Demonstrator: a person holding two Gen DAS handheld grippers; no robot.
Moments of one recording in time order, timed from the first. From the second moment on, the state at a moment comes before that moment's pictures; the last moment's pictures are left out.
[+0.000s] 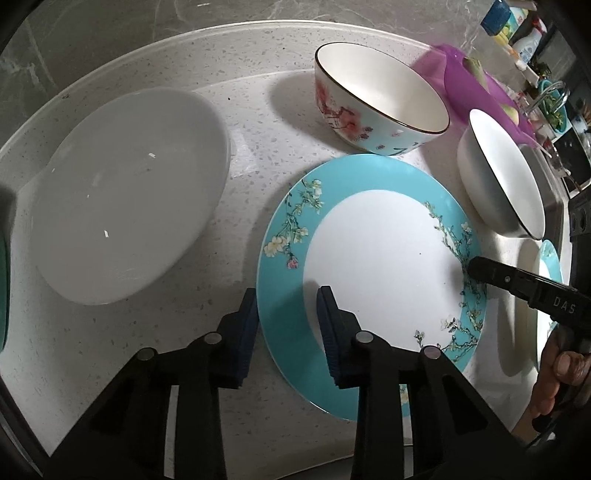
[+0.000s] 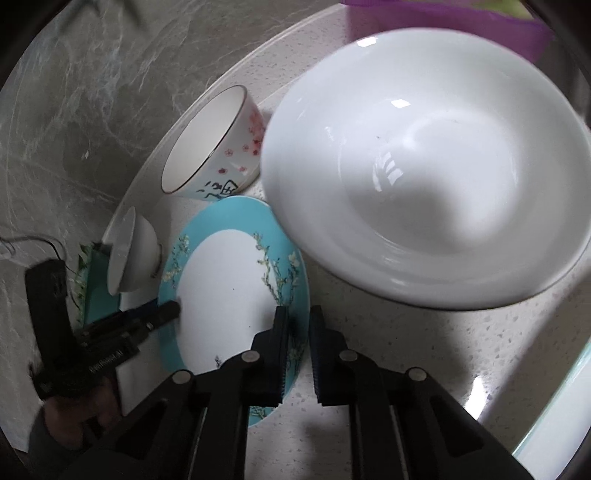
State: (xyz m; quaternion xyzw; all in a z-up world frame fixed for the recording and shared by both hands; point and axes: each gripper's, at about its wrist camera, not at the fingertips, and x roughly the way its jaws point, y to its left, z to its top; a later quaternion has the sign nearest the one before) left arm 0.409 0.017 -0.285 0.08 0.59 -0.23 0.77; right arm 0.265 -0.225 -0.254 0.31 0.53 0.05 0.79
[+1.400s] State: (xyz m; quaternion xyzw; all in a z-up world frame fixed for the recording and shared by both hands) left arm 0.220 0.169 -0.225 0.00 0.61 -0.17 0.77; right arm 0.177 -0.114 -0.192 0.25 0.57 0.14 0.77
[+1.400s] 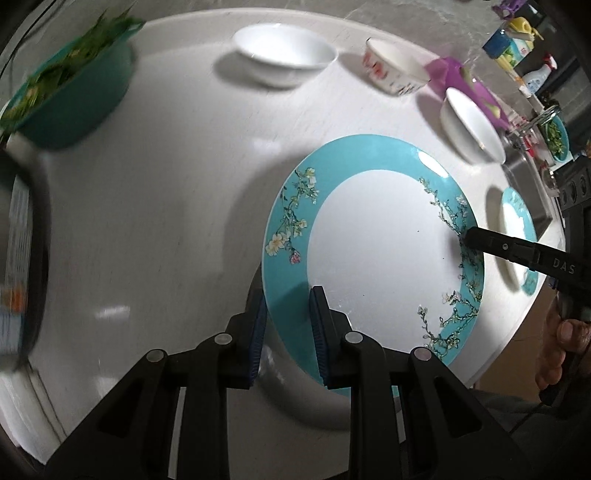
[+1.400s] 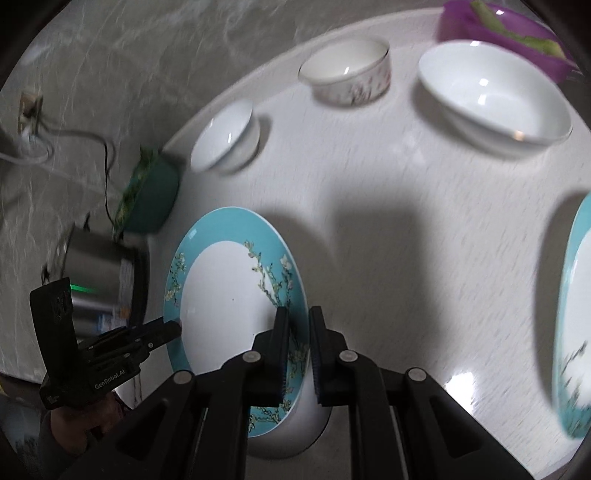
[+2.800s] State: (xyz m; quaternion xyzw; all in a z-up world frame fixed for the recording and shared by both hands) left arm 0.177 0.181 -0.225 -0.04 0.55 -0.21 0.81; right arm 0.125 -0.076 -0.191 0.08 0.55 0.09 0.83
